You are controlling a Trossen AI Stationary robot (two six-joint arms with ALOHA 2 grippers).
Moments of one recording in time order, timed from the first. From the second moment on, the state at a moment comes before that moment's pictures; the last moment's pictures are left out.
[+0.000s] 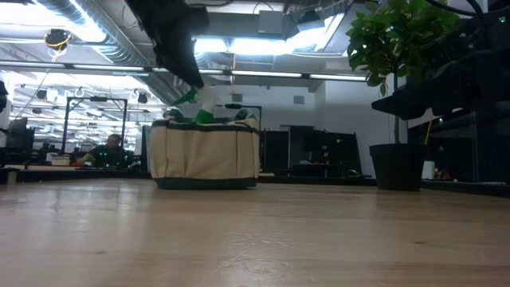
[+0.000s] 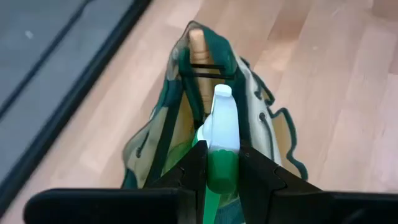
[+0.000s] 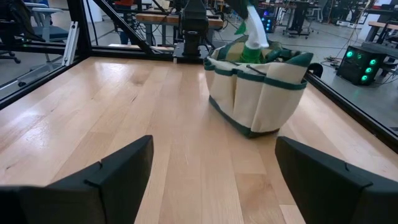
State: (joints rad) left arm 0.18 1.27 1.05 -0.66 -0.25 -0.17; right arm -0.12 0.57 0.01 0.39 -0.13 -0.08
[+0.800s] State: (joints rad) left arm 0.21 1.36 1.05 -0.51 -0.12 -0.09; right arm -0.12 0.56 0.01 0.39 -0.12 -0.08
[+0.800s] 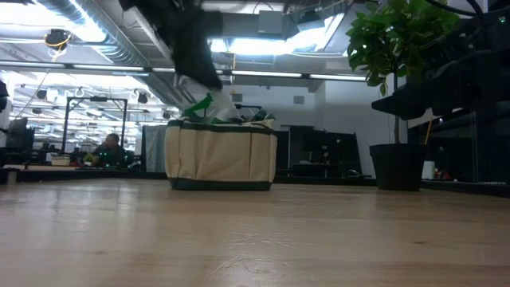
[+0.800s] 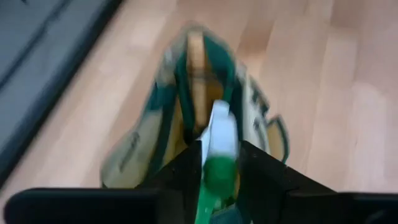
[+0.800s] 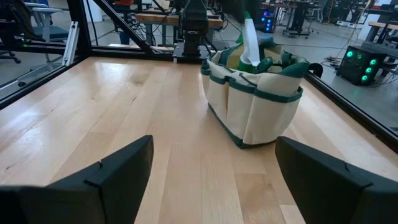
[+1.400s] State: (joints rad) left arm 0.19 1.12 1.05 -0.48 -0.18 -0.07; right arm -0.12 0.57 0.01 0.39 -0.13 -0.08
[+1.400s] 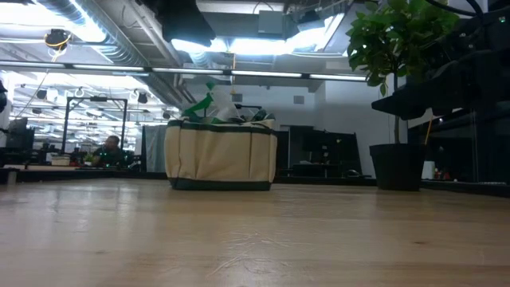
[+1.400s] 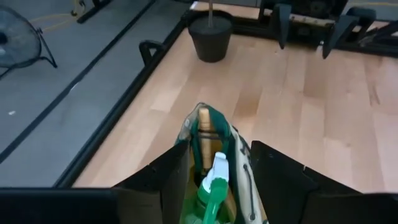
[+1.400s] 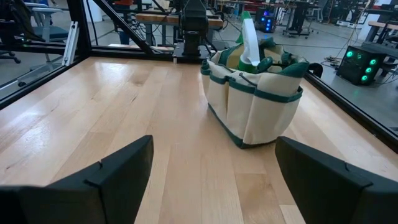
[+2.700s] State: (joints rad) left arm 0.29 0.63 0.59 -0.25 0.02 0.06; right arm -0.12 0.57 0.01 0.39 -0.12 -0.08
